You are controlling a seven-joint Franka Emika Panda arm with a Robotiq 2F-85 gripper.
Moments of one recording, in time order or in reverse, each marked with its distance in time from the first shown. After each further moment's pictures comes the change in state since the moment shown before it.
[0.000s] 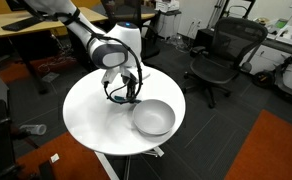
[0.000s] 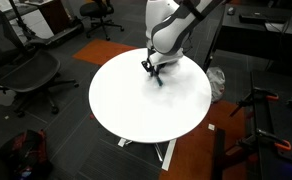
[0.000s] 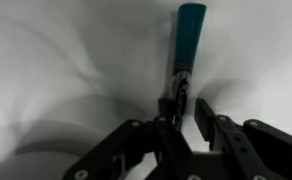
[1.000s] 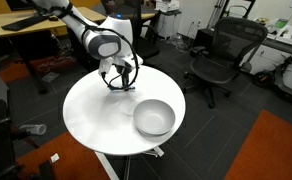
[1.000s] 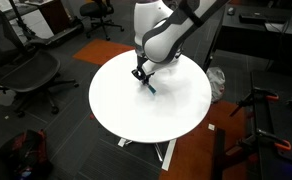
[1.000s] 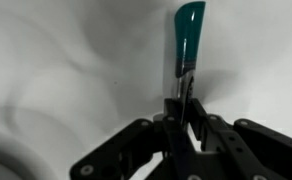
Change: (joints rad) arm 0.069 0.001 0.047 0.031 -0.002 0.001 -0.086
